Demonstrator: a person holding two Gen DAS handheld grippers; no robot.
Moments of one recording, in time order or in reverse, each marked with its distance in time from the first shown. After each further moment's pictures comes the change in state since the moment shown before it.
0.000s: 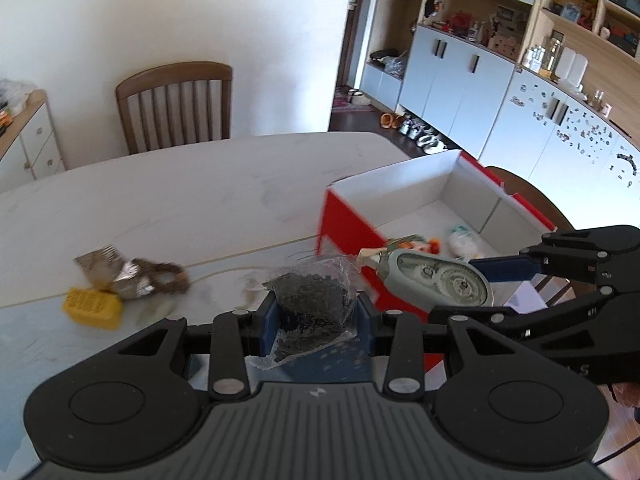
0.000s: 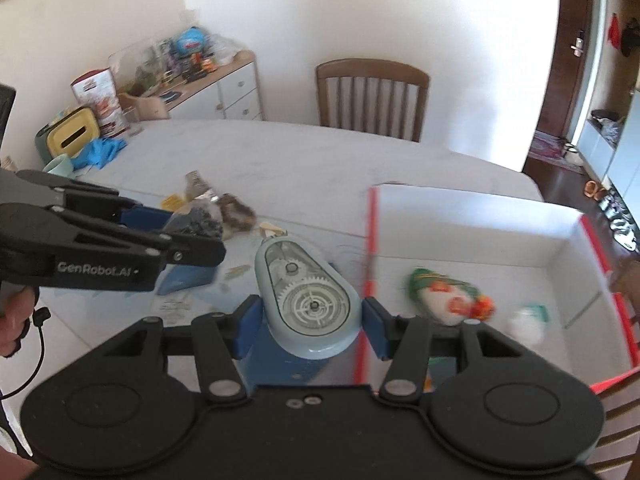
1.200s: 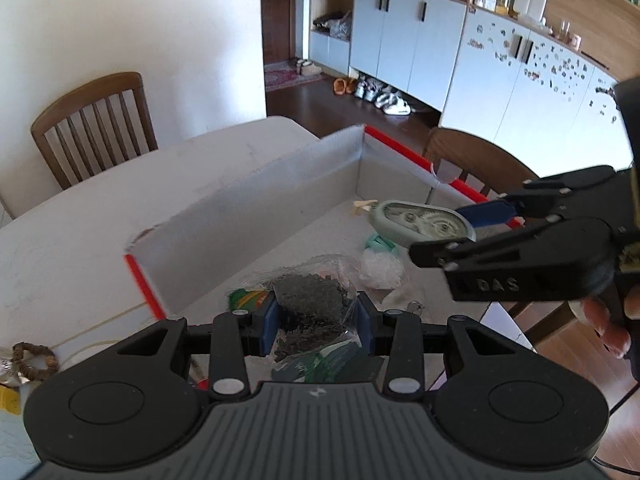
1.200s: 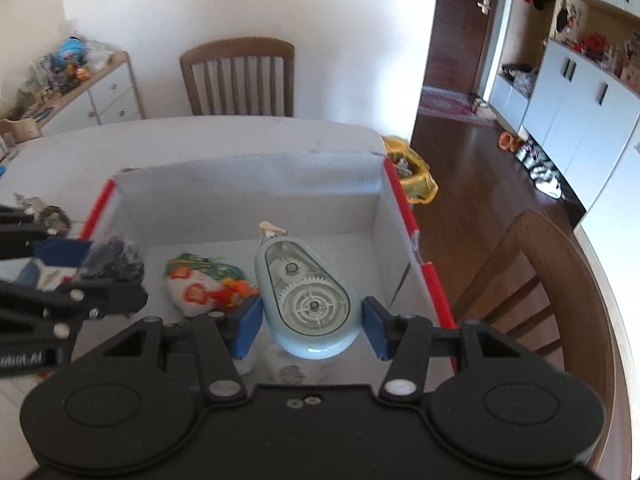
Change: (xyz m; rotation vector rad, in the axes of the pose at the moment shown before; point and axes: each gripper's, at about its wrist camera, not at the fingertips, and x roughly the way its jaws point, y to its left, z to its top) left arm 0.117 -0.146 0.050 0.178 0.100 -0.035; right arm 0.019 -0.183 -0.020 0.151 0.067 -0.216
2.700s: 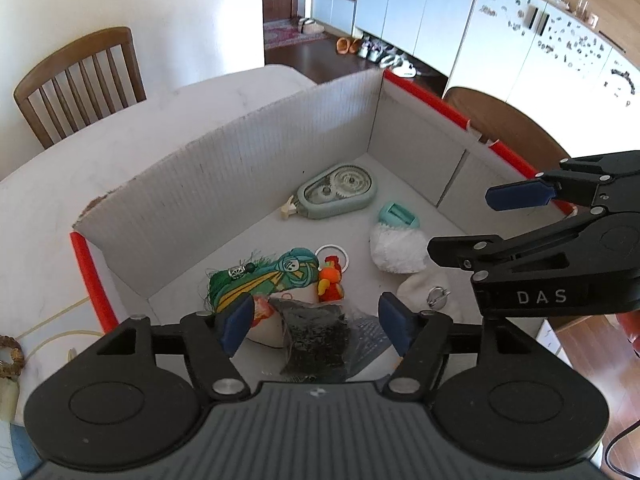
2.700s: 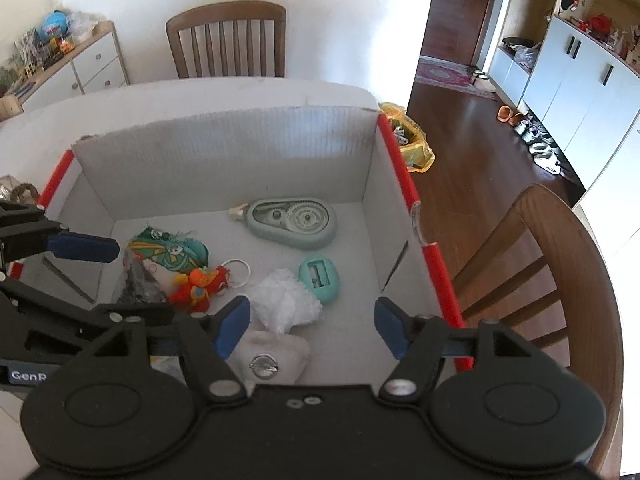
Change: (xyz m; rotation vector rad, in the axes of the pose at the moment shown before) left arm 0.054 0.010 0.001 -0.031 0.118 -0.015; right arm 0.038 -0.011 -0.005 -0.010 0.094 -0.016
